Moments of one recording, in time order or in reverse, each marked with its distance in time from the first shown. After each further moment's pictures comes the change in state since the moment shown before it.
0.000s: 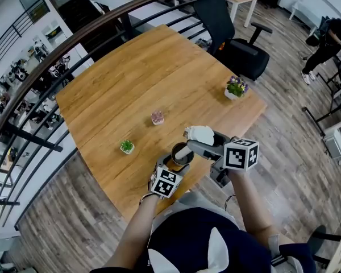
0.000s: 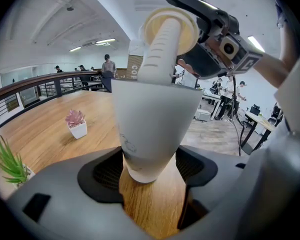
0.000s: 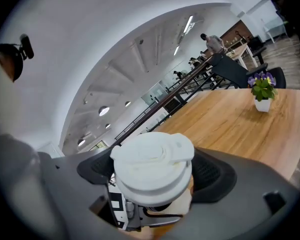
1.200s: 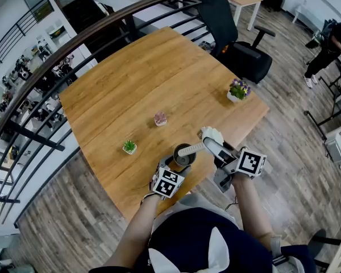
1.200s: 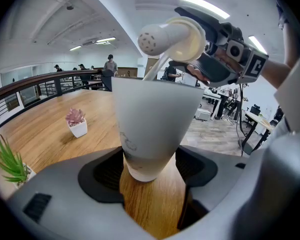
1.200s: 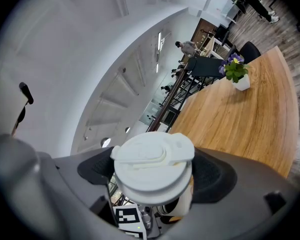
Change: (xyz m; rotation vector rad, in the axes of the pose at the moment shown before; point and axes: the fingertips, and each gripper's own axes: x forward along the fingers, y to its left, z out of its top) left arm -0.003 -0.001 -0.001 -0.004 0.012 -0.001; right arm -0.032 -0.010 0.015 0.272 -0.255 0.086
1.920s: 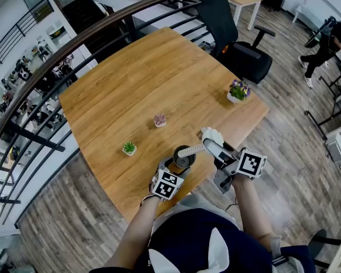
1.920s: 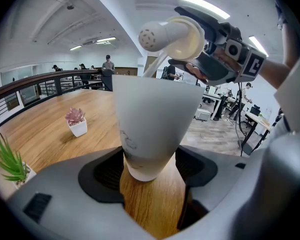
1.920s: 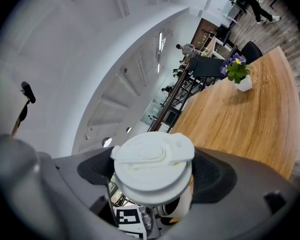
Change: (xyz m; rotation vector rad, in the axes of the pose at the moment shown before) left arm 0.003 0.000 -0.003 0.000 -0.001 -0.002; right arm 0.001 -0.001 0.003 -0.001 -0.003 0.014
